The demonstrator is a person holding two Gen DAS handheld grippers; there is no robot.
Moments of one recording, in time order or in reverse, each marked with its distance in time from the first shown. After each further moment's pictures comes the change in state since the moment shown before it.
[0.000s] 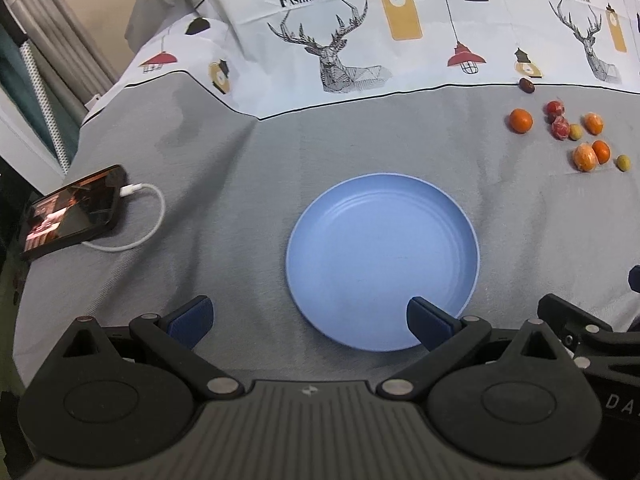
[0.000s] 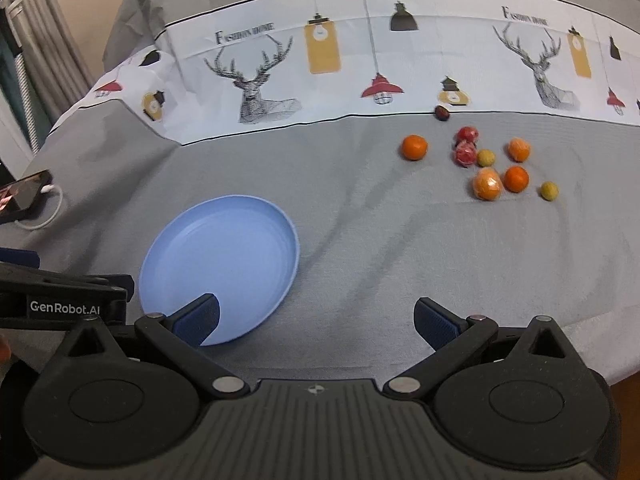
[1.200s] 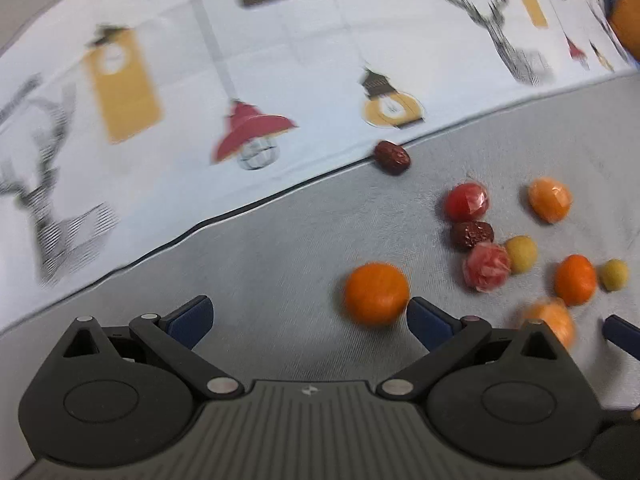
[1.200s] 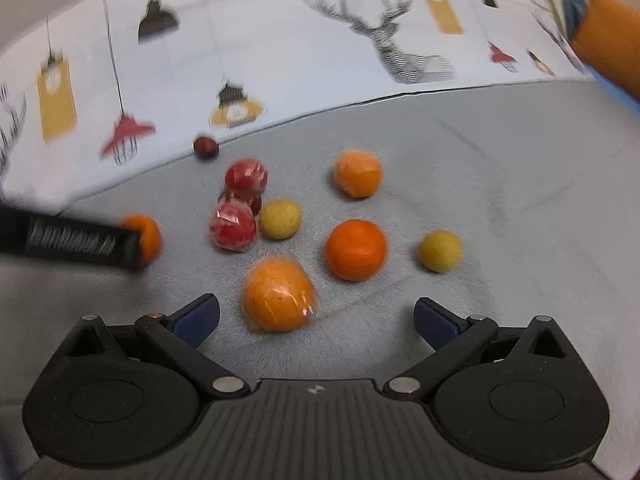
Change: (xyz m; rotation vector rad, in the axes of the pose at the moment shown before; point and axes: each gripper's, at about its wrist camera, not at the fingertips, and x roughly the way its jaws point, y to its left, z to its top) left arm 0.197 -0.244 0.198 0.286 -0.134 -0.311; right arm 0.200 -0.169 0.072 0.200 -0.078 -0.422
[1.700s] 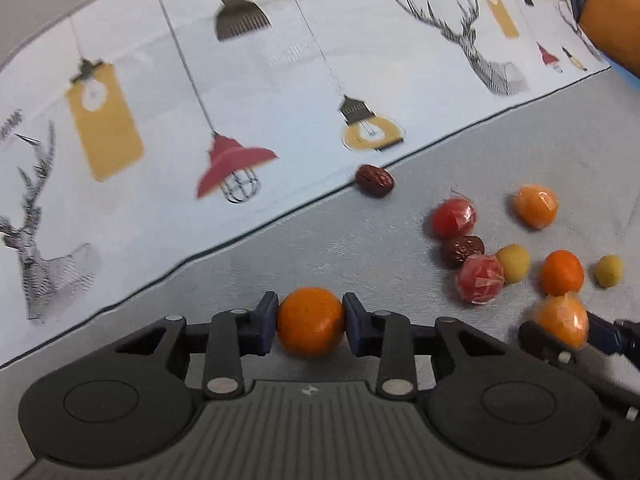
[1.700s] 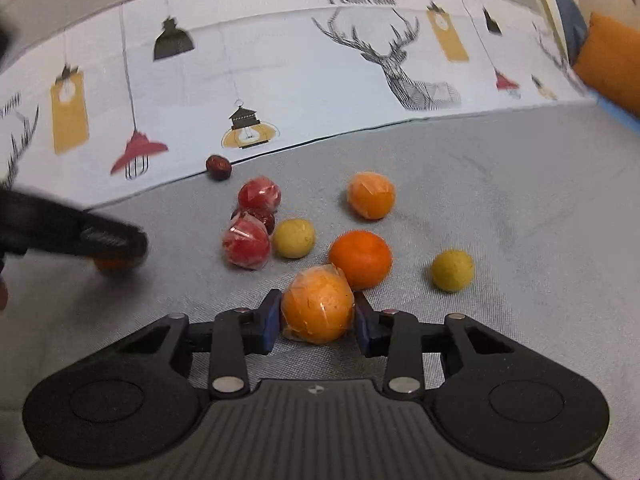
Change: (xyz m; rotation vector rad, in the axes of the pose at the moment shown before) left arm -0.010 0.005 -0.011 0.037 -0.135 -0.021; right arm -0.016 -0.011 -0.005 0.076 -0.116 0.078
